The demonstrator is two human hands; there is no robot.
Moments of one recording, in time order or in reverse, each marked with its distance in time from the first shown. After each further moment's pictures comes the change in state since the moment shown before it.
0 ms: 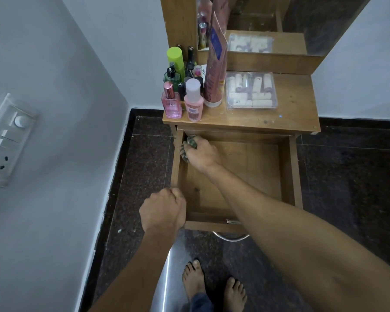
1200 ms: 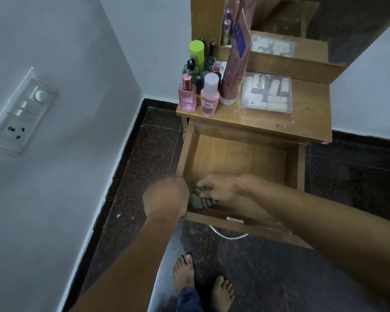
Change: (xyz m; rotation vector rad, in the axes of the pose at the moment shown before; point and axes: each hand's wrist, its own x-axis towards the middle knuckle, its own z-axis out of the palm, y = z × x) left_hand 0.004 0.001 0.004 0.009 0.069 -0.027; right_hand -0.035 0.036 -0.038 -0.657 -0.908 -0.275
